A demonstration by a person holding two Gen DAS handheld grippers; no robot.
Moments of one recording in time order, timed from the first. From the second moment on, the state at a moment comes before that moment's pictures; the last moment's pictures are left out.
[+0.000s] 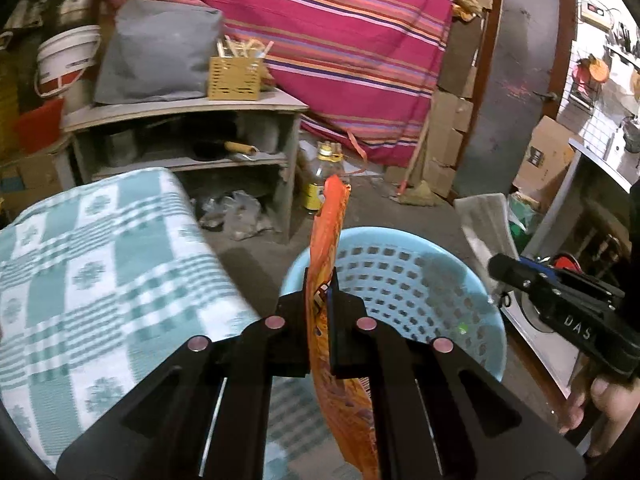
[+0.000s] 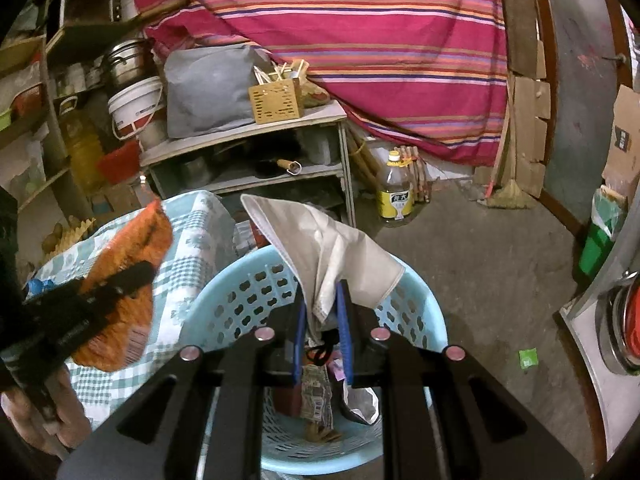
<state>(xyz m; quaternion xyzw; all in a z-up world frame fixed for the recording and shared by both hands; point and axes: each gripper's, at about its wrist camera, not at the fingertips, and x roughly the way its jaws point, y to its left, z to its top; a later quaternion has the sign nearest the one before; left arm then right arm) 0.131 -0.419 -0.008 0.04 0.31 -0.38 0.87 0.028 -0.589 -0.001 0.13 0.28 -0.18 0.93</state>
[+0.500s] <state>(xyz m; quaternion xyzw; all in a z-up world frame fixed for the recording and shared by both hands) 0.132 -0.429 -0.018 0.05 0.31 -0.36 0.88 0.032 -0.600 -0.009 0.15 0.29 -0.18 0.93</state>
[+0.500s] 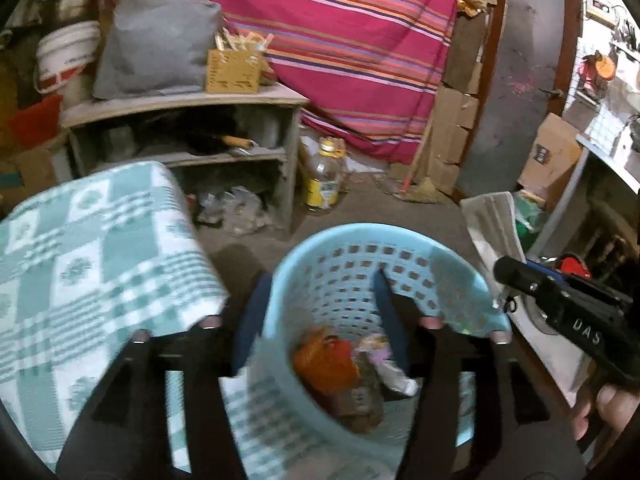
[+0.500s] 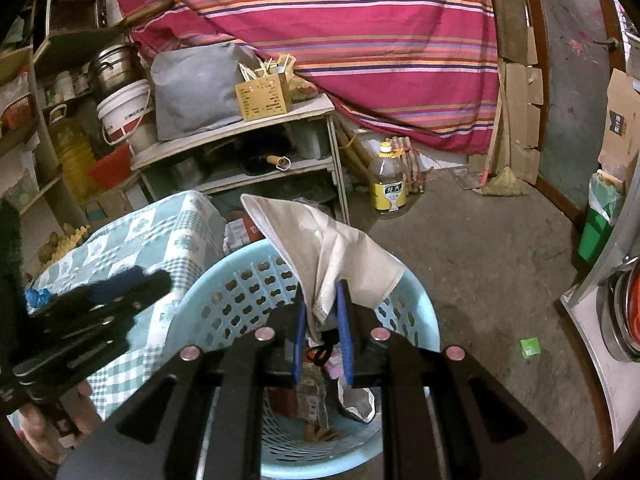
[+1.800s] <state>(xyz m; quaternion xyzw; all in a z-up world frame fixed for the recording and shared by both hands) 0.179 -0.098 0.026 0.00 0.27 -0.07 0.96 0.106 -0.428 0.022 0.05 0.28 -0.14 0.95</state>
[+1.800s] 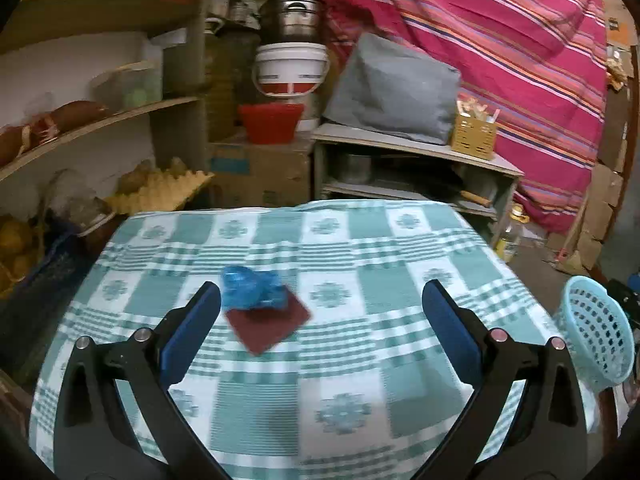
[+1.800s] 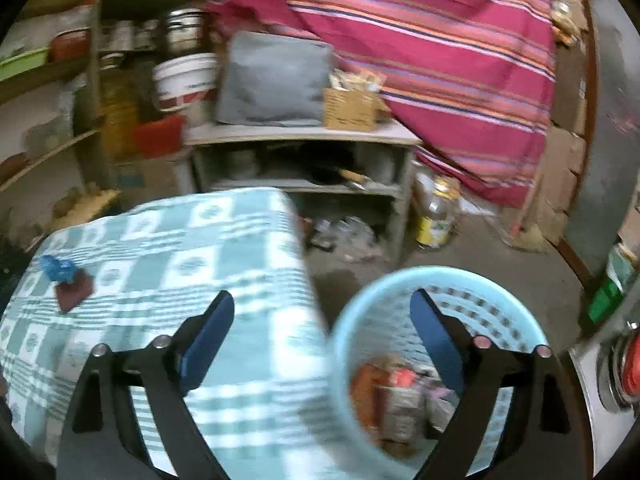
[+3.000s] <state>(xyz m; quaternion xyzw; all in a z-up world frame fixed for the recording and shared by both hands) 0.230 -0.003 -0.028 -0.02 0.30 -0.02 0.95 0.207 -0.295 -0.037 -0.01 0.34 -0.06 0.94</state>
